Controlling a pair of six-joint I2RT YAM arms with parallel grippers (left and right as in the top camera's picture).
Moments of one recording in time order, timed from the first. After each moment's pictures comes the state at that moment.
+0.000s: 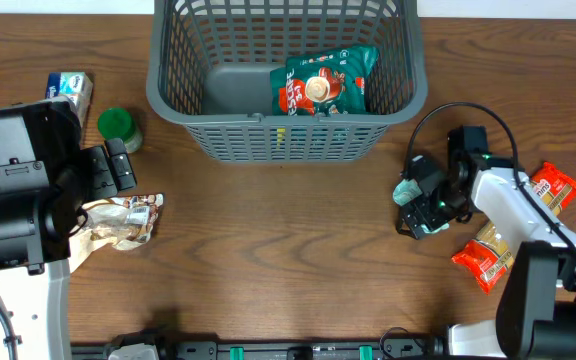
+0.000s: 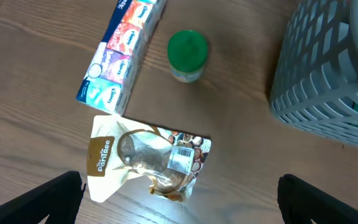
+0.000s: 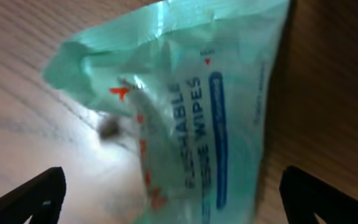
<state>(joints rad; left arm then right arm) 0.13 1.14 1.41 -1.20 -0.09 -0.11 -0.06 1.64 0.91 -0.80 -0.12 -0.59</state>
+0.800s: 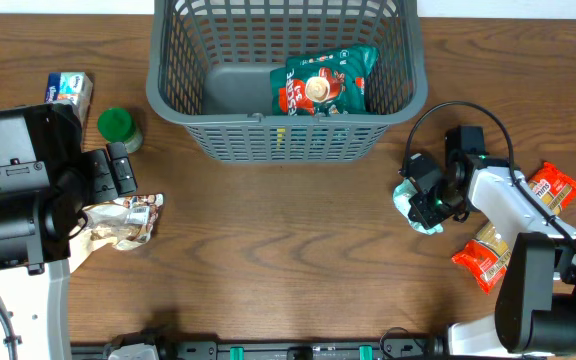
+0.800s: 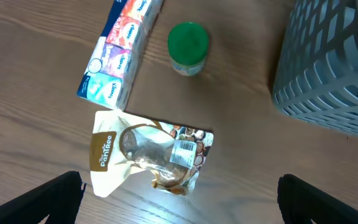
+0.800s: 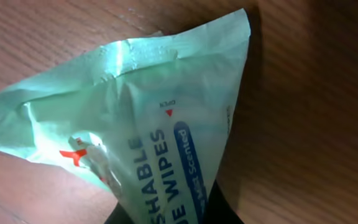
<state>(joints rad) 0.13 1.14 1.41 -1.23 -0.09 -0.09 -0.05 1.66 0.90 -0.74 -0.14 -0.55</state>
